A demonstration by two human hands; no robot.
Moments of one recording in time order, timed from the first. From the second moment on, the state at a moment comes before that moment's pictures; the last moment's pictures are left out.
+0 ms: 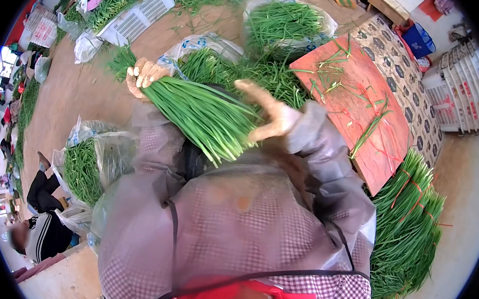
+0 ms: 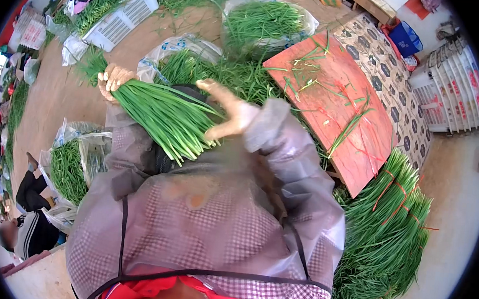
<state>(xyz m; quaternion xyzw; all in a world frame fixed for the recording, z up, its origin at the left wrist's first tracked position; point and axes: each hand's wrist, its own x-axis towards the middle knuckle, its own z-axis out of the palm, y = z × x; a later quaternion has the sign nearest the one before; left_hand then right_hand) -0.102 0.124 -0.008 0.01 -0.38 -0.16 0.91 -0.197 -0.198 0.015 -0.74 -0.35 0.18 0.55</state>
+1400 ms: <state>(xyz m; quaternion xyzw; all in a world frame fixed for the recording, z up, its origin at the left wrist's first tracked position) -0.069 0.149 -0.094 0.21 0.07 -0.04 0.97 -0.201 -0.196 -0.005 -0.82 -0.11 -0.10 0.56</state>
